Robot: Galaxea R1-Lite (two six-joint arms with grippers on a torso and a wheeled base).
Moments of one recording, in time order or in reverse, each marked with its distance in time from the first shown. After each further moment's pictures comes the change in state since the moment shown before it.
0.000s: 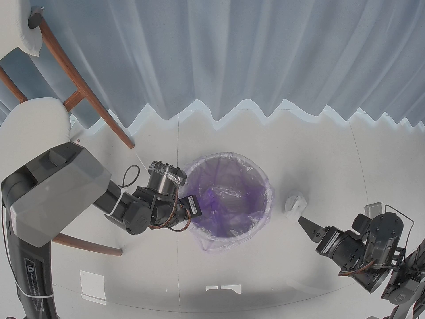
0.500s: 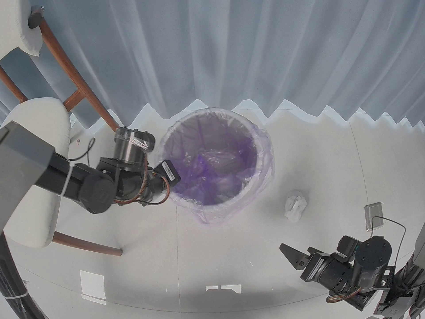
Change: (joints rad) left arm 0.060 -0.245 0.039 0.063 -0.020 -0.175; right arm 0.153 0.097 0.074 -0.104 -0.004 0.028
